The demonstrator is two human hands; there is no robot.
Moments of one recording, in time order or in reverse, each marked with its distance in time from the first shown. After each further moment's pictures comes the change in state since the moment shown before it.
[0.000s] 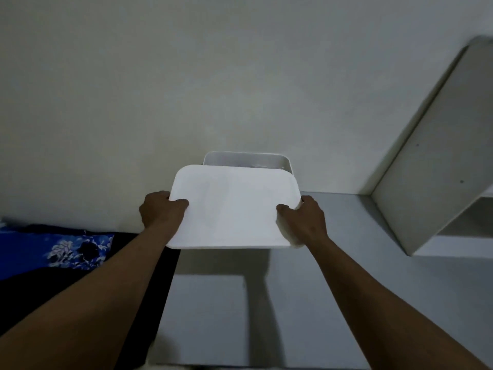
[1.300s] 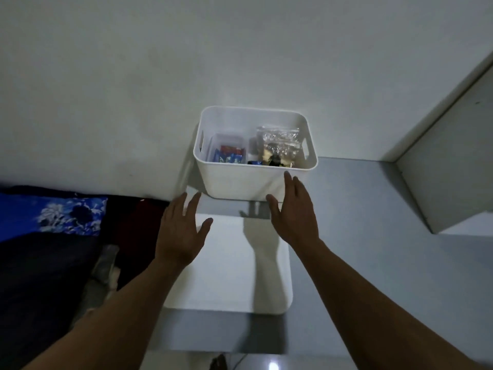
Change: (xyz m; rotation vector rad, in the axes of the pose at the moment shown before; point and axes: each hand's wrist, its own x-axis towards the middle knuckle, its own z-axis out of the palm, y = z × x) left_hand 0.012 -0.134 0.093 0.523 -0.159 0.576; right_hand 0.047 0.077 0.109 -0.369 -0.017 -0.398
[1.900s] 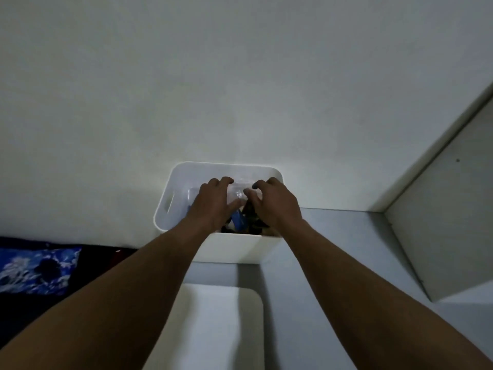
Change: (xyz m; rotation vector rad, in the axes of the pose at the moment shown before) left_hand 0.211 0.155 -0.007 -0.199 -0.131 0.042; right_hand 0.183 0.009 -0.058 -0.098 -0.064 -0.142
